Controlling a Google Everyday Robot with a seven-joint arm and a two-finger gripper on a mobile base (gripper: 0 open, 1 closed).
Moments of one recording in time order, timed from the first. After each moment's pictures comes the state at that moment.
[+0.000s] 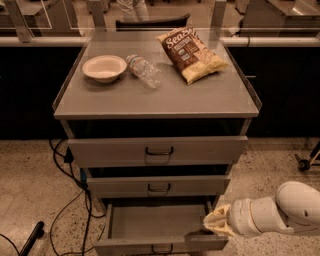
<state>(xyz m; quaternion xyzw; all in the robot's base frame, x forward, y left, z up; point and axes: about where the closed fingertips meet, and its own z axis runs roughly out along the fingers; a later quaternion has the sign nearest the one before) 0.390 -0.162 0.556 -0.61 0.70 0.22 0.30</state>
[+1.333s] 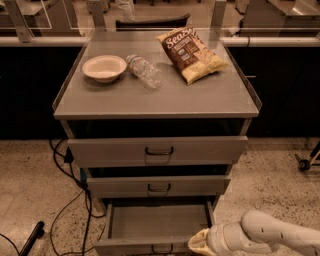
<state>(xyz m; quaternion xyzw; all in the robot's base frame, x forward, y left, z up) 0.386 -0.132 0.359 -0.59 0.71 0.28 0.27</state>
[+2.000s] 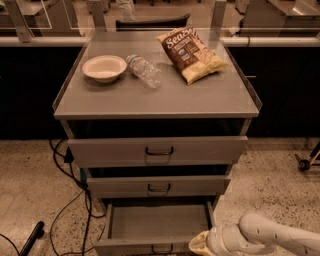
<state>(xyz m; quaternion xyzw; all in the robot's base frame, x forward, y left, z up) 0.395 -0.141 0.313 -0.58 0.71 0.28 0.27</state>
